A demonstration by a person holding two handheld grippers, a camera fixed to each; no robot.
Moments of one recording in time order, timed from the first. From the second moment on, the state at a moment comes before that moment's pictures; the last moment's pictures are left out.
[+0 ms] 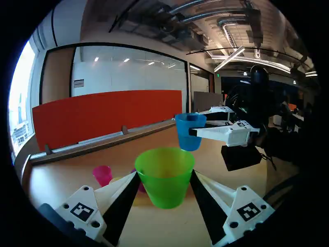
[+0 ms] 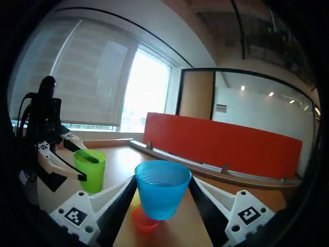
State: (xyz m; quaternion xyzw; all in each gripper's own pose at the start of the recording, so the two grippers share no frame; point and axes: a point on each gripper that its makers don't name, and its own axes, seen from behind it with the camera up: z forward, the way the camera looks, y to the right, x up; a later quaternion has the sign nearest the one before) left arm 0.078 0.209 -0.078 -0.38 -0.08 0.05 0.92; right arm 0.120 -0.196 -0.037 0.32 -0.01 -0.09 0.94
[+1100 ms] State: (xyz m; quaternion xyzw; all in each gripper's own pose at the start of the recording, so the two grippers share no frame) left arm 0.065 0.226 -0.083 -0.40 -0.09 0.06 0.91; right arm 0.143 -0.250 -0.051 0.40 0.03 -0.26 0.88
